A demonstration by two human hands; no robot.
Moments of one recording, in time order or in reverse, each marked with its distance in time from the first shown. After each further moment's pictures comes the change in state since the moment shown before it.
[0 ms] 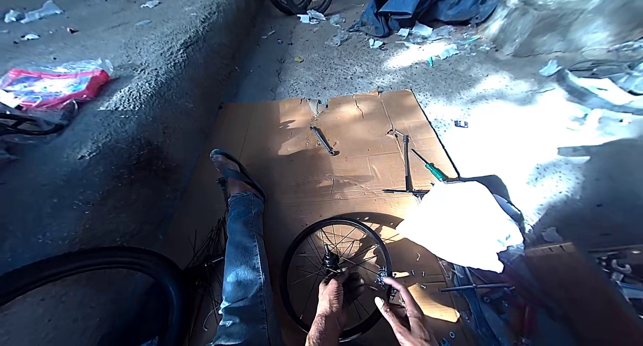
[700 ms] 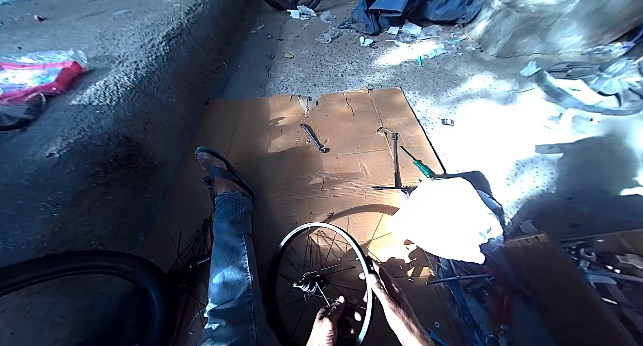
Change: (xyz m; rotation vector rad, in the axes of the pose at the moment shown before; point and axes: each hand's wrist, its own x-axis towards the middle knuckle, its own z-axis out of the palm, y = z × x) left_hand -0.019 -0.053 -0.064 0.312 -0.358 0.011; right_hand 0.026 -0.007 0.001 0.199 -0.064 0.025
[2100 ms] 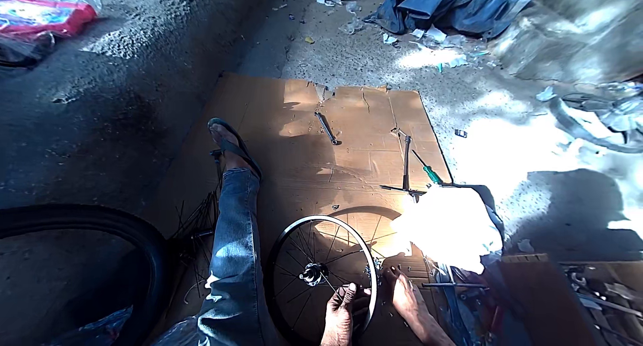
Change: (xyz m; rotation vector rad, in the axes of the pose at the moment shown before) left_hand 0.001 -0.013 0.041 -0.255 0.170 0.092; right_hand 0.046 0.064 -0.045 -1.271 -0.209 0.191
